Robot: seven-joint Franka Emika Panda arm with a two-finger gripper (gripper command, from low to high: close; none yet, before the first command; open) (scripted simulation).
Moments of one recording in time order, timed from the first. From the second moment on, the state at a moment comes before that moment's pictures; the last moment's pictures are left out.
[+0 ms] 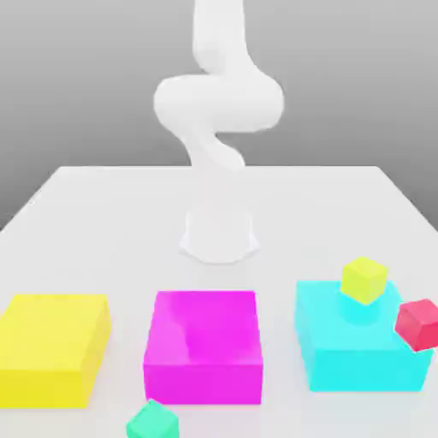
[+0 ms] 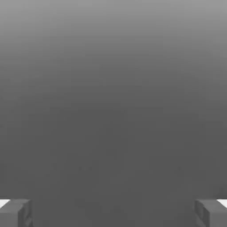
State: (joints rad) arm -0.02 -0.71 0.01 -2.31 0.00 2.33 0.84
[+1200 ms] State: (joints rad) arm -0.16 0.48 0.00 -2.33 0.01 2.81 1.21
